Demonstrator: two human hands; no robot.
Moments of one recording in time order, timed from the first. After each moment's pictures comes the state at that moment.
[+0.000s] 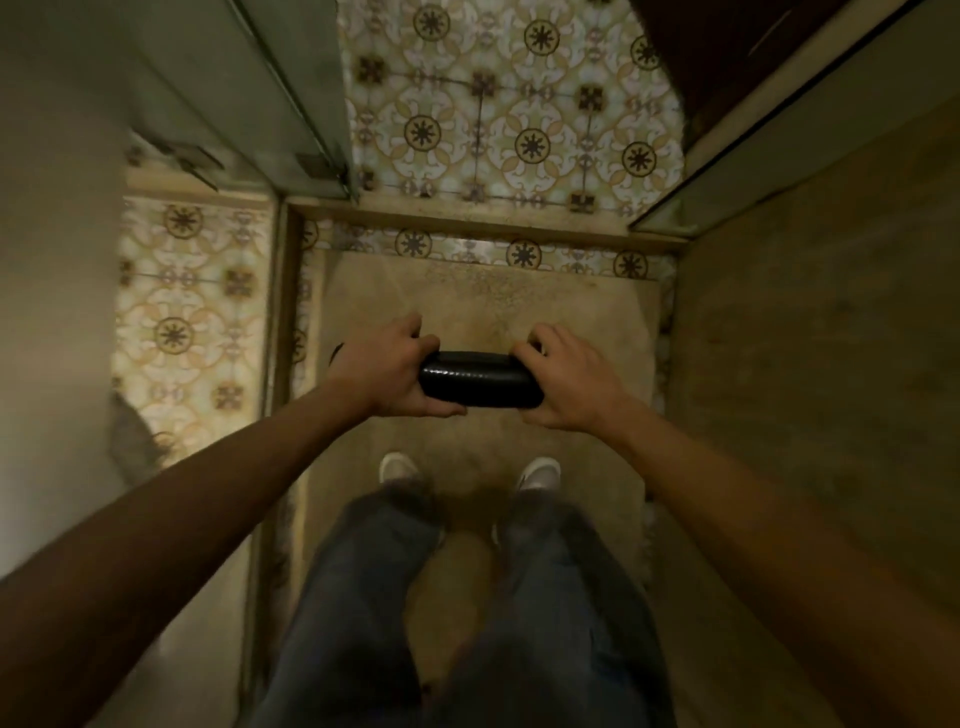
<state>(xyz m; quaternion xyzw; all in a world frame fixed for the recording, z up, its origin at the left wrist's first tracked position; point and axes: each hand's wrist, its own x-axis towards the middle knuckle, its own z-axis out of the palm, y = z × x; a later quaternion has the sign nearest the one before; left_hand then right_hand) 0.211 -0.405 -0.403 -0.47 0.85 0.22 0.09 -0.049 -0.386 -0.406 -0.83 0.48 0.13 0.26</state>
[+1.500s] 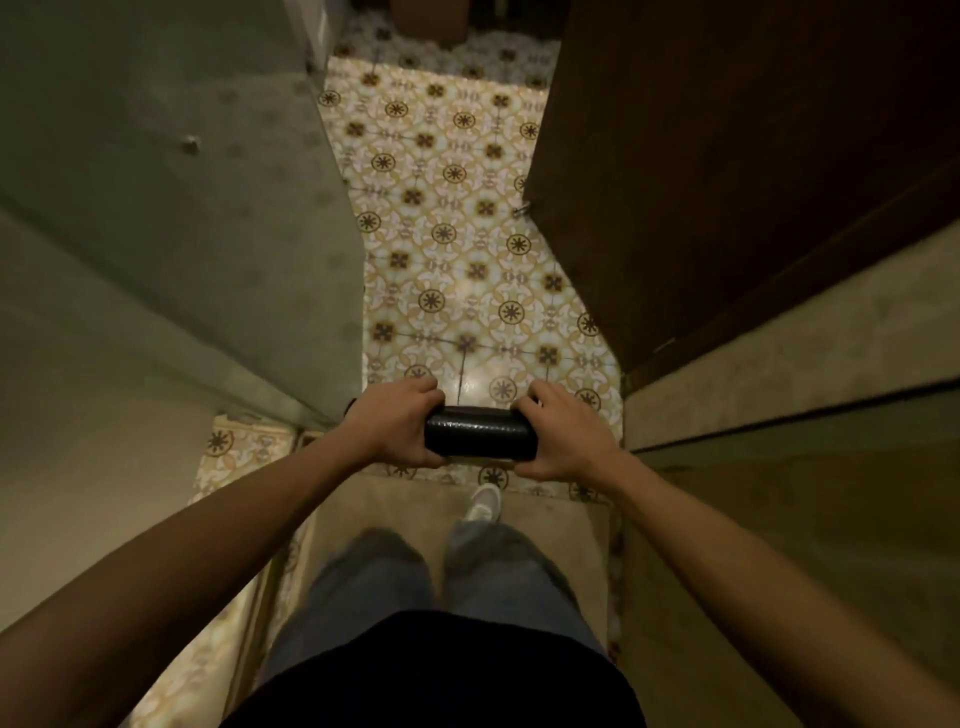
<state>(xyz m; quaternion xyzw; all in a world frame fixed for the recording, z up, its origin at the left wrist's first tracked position) 0.166 -0.736 -0.187 -0.46 0.86 0.17 0.09 -0.103 -0.723 -0.183 -0.86 0.48 0.07 0.19</state>
